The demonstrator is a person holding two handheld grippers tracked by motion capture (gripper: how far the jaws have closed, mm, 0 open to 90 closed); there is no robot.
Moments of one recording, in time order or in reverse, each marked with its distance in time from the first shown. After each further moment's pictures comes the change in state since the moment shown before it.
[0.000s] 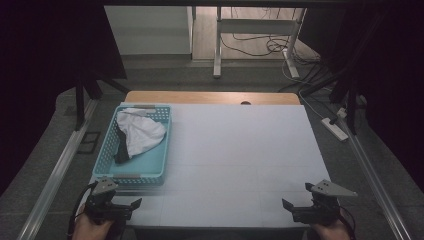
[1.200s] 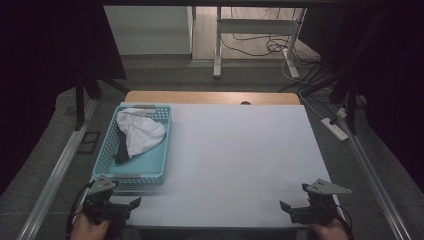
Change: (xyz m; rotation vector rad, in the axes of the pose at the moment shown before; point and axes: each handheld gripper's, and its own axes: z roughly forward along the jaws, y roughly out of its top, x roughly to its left) left arm 0.001 0.002 -0.007 -0.050 -0.028 -0.021; right arm 0.002 0.002 0.006 0.054 0.027 -0.031
